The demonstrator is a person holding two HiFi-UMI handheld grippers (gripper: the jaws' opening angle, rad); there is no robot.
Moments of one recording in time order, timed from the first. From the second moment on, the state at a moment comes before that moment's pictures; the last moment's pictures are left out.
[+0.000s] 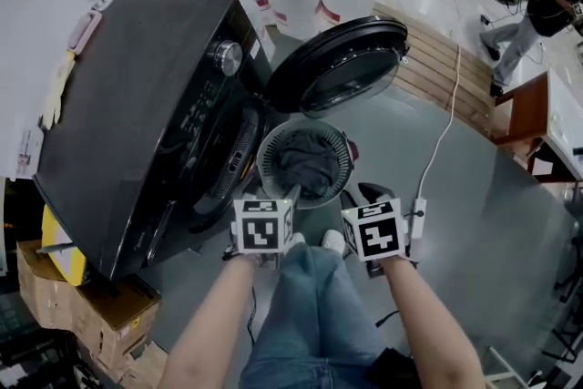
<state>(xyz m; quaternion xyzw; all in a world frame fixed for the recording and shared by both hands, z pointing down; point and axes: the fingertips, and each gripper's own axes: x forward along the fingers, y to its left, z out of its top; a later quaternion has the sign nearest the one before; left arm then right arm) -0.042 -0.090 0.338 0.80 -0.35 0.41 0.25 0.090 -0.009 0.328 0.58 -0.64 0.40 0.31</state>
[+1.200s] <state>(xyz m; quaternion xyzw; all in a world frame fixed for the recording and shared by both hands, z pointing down) -0.063 -0.055 0.167 0.83 -0.42 0.34 0.17 0.081 0.034 0.185 0.59 -0.66 0.37 0.29</state>
